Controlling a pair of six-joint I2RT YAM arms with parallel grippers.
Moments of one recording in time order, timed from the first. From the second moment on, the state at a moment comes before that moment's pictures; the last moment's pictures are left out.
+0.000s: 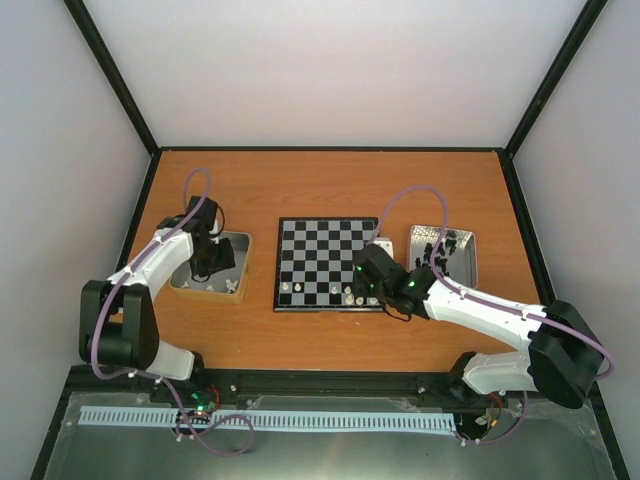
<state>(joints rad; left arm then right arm) -0.11 1.43 0.95 -0.83 0.06 -0.40 0.87 1.27 0.75 -0.40 0.27 0.76</state>
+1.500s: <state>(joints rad) -0.14 1.28 1.01 -0.87 0.13 -0.36 0.86 1.26 0.75 -0.38 0.23 0.76</state>
